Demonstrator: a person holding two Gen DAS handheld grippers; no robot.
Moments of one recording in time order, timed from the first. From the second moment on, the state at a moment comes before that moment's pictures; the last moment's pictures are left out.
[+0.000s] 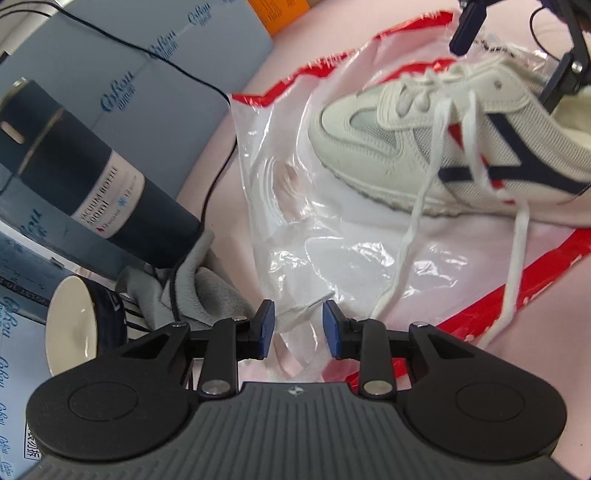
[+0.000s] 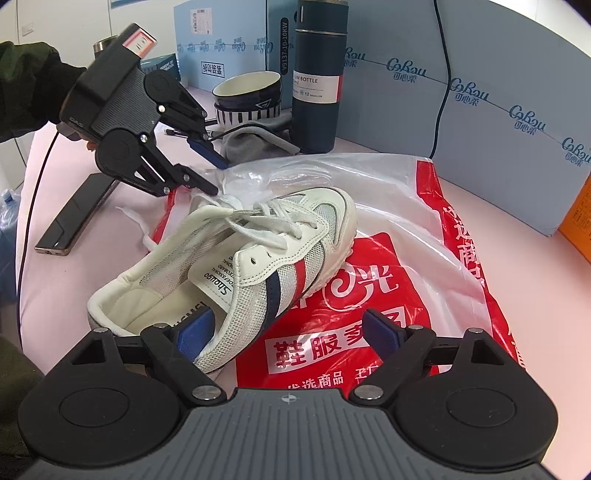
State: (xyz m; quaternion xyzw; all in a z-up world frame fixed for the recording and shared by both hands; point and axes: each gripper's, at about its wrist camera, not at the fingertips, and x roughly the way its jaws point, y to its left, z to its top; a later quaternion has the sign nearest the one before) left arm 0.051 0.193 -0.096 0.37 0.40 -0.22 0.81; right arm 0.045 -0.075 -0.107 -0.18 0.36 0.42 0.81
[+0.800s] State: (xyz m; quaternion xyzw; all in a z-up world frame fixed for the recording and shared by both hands) left arm 0.018 0.203 -0.044 0.18 0.36 -0.16 0.90; right arm 0.032 -0.078 -0.098 -0.18 0.33 0.43 0.82
